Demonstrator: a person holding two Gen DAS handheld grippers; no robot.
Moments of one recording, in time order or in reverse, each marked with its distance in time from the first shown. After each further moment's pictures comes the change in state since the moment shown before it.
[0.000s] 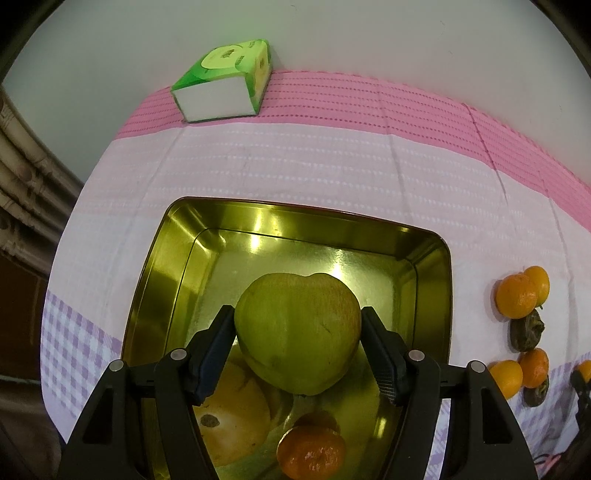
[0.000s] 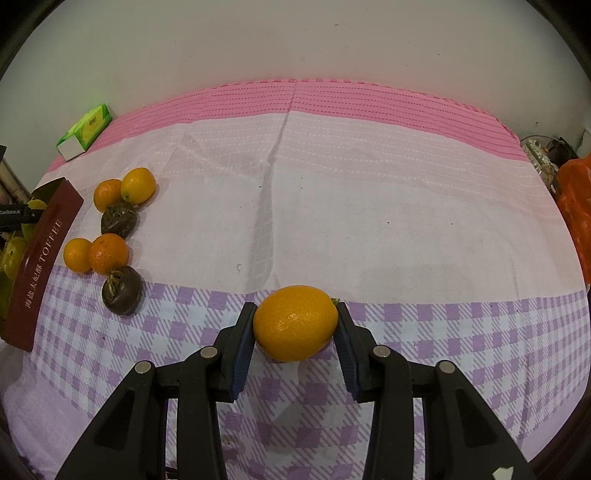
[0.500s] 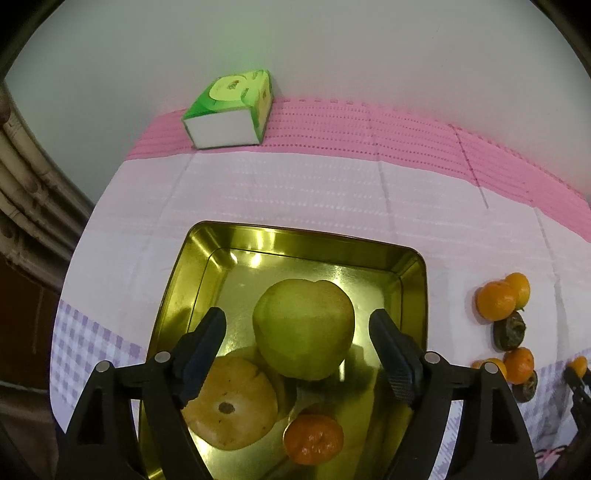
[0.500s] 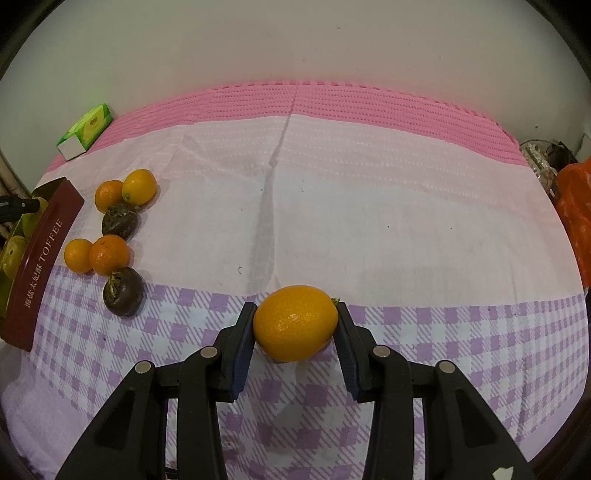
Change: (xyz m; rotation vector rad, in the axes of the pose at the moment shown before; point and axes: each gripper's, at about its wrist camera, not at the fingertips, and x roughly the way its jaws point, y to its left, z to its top) left arm -0.032 0.003 -0.005 0.009 -0.083 -0.006; right arm -0.002 0.001 0.000 -0.010 -0.009 -0.005
